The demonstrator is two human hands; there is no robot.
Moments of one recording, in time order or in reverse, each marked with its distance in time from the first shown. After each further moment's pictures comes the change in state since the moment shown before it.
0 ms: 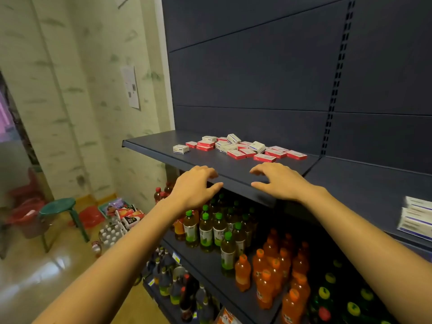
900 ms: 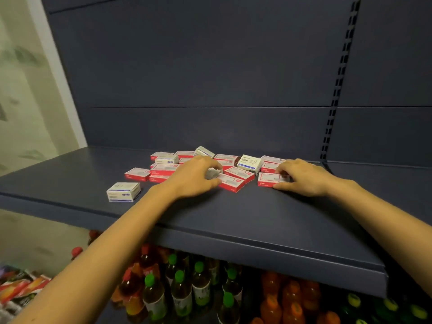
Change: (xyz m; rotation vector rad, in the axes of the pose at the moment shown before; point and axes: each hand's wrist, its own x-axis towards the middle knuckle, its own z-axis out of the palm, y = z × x) left_hand 0.256 -0.124 0.087 -0.265 -0.222 0.434; right_hand 0.163 0.098 0.035 -0.258 -0.054 0.504
